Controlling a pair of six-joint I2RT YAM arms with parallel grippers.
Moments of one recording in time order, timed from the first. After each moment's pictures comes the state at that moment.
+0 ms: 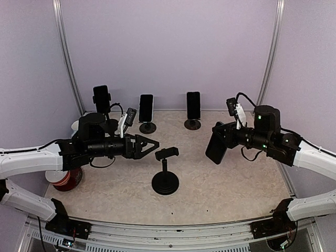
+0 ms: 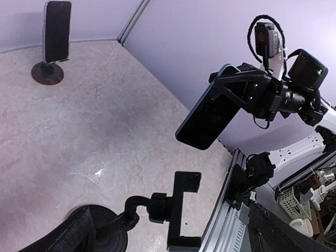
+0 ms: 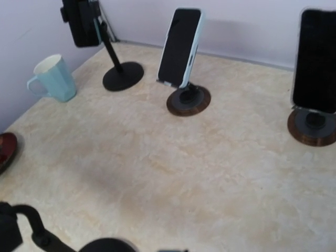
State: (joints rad) left arm -0.83 1.22 0.80 0.18 0.33 -0.53; right arm 0.68 1.04 0.81 -0.06 -0.09 0.25
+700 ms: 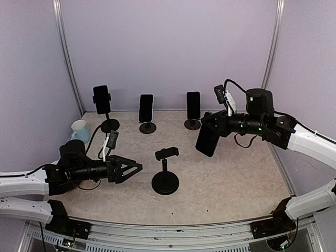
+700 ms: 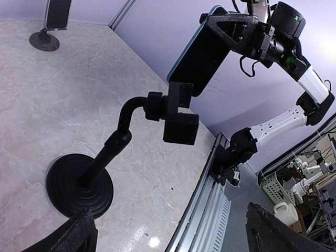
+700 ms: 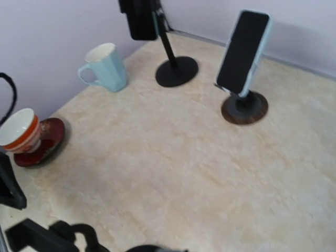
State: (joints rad) left arm -0.86 0.91 0.41 0.32 0.35 -0.62; right arm 0.68 1.19 1.02 -0.14 -0.27 0.21
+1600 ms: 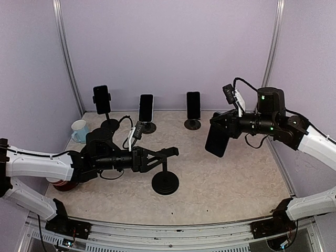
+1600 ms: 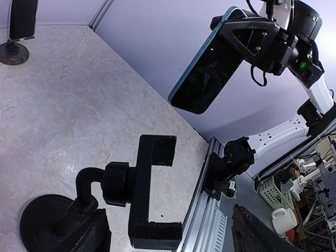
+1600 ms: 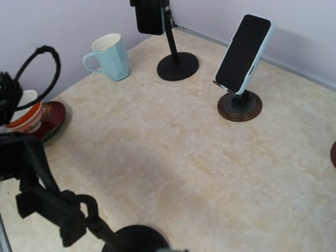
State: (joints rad) left arm -0.93 1.30 0.64 0.48 0.36 -0.62; right arm 0.65 1.11 1.05 -0.28 -0.32 0.10
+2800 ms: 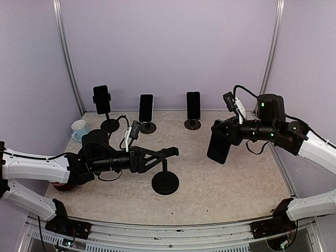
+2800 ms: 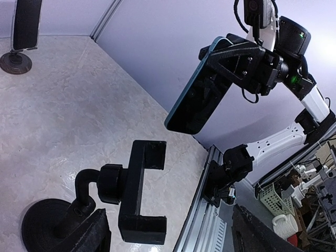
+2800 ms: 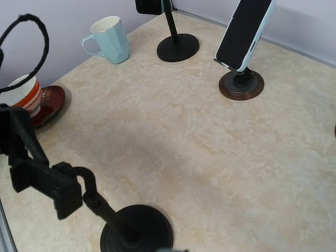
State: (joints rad) left arm -0.95 1.25 0.62 0.50 0.30 -0.62; right arm 0.64 1.06 0.97 -0.28 -0.33 0.12
